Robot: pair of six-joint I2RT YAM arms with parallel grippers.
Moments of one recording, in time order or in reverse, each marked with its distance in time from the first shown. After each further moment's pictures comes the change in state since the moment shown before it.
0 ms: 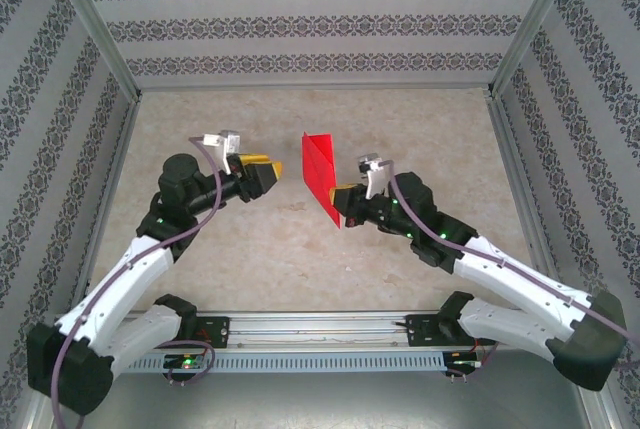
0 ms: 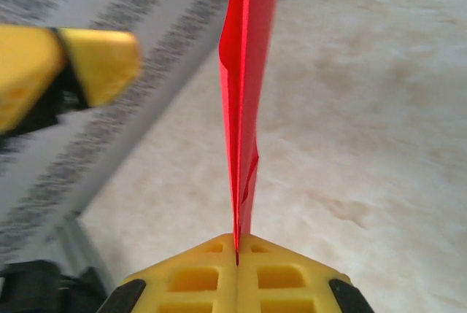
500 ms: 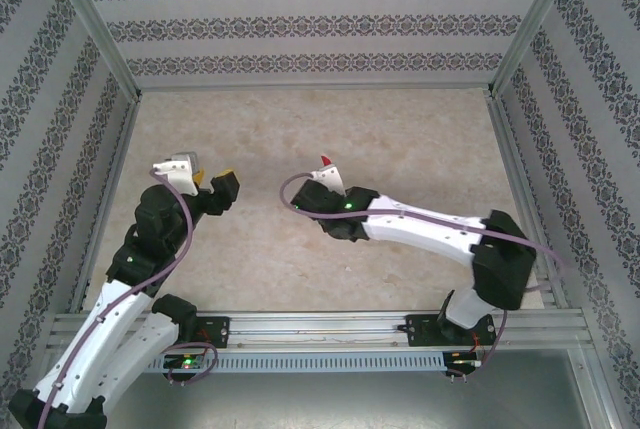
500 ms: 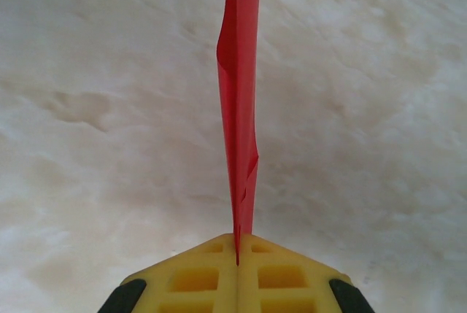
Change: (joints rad) left arm 0.001 -0.315 -0.058 -0.370 -0.612 0.169; right arm 0.208 0.636 0.462 -0.702 0.730 0.011
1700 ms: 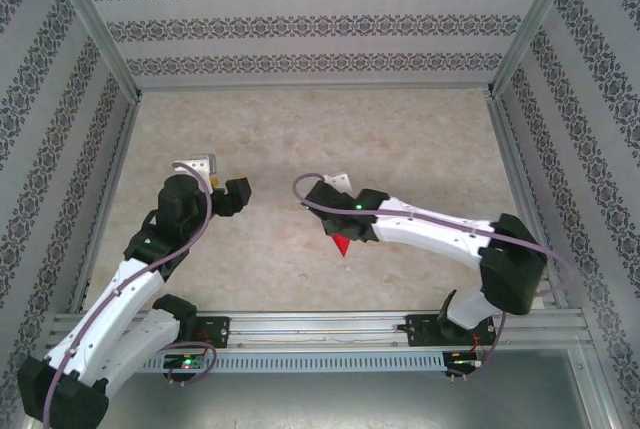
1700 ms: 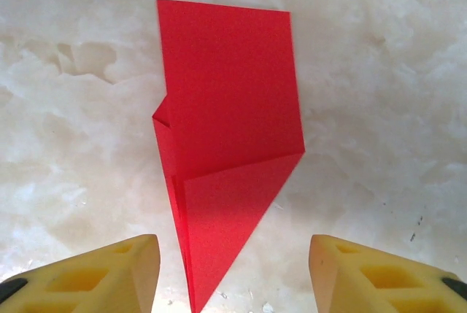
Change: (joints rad) left arm 0.006 0.200 -0.022 0.014 0.121 -0.066; right arm -0.060 -0.136 -0.145 0.074 -0.208 0.082
